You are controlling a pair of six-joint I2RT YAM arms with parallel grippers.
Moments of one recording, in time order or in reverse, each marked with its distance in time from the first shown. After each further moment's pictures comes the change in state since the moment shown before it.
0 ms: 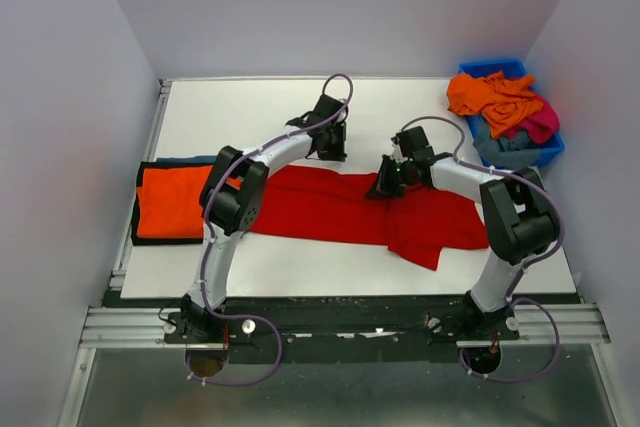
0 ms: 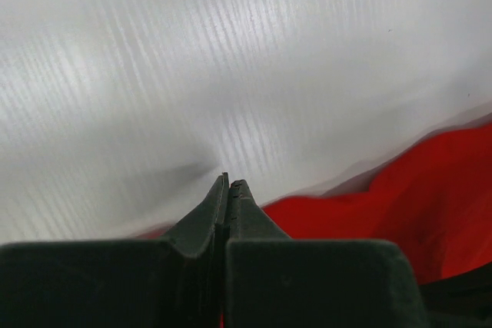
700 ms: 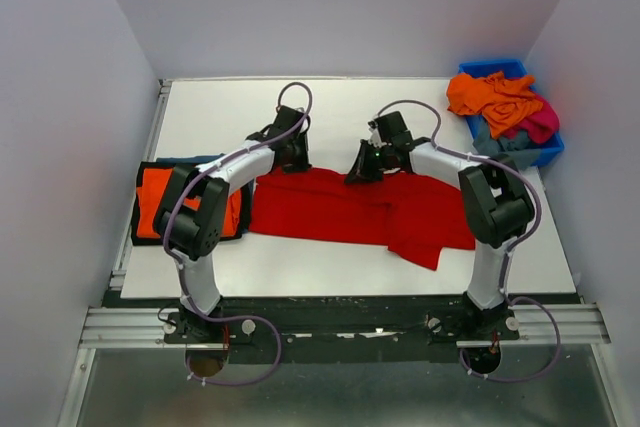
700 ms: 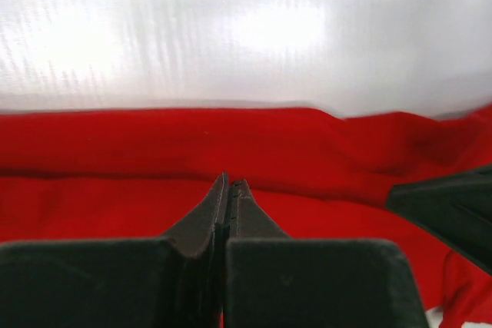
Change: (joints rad) left arm 0.087 -0.375 -0.444 0.040 -0.096 -0.030; right arm 0.067 0.163 0.227 0.004 -0.026 0.001
